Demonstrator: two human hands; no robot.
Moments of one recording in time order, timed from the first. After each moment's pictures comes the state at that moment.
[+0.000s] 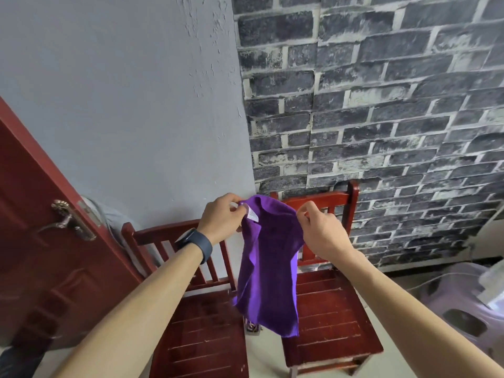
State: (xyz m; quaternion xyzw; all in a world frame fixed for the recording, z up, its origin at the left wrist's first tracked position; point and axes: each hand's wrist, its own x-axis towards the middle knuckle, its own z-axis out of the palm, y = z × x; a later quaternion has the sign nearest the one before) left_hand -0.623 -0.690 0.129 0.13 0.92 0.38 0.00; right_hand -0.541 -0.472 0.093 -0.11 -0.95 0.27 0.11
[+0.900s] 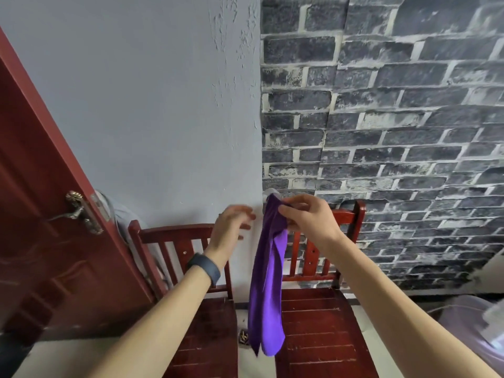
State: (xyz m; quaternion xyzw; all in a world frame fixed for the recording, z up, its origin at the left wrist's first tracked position) left_hand -0.595 -0.688 0.124 0.05 0.72 0.69 0.06; right_hand -0.554 -0.507 0.159 -0.08 -0.73 0.67 0.07
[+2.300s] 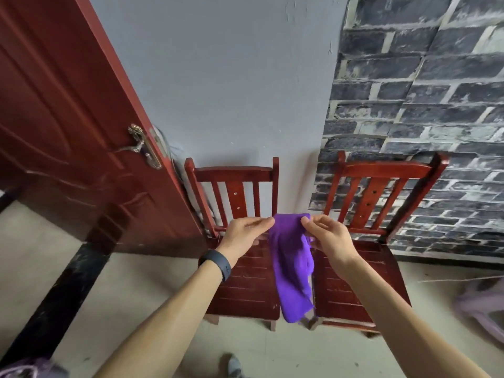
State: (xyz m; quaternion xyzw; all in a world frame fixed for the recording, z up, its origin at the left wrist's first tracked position) left_hand -0.552 -0.817 0.011 -0.06 0.76 0.62 0.18; right_hand -0.523 -0.608 0.012 -0.15 -0.65 0.74 -0.06
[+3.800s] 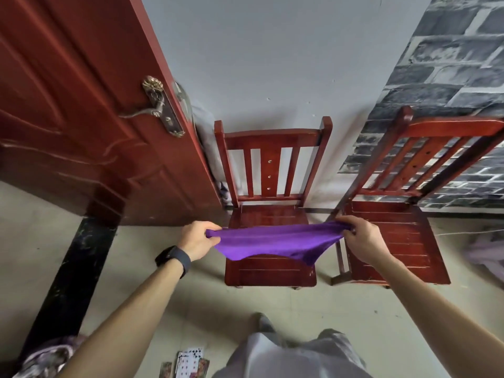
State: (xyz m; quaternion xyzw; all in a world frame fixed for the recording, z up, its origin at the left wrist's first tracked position) left_hand -0.606 -1.092 -0.100 -0.04 0.93 0.29 0.21; right_hand -0.555 -0.690 -0.108 -0.15 -0.93 0.31 -0.10
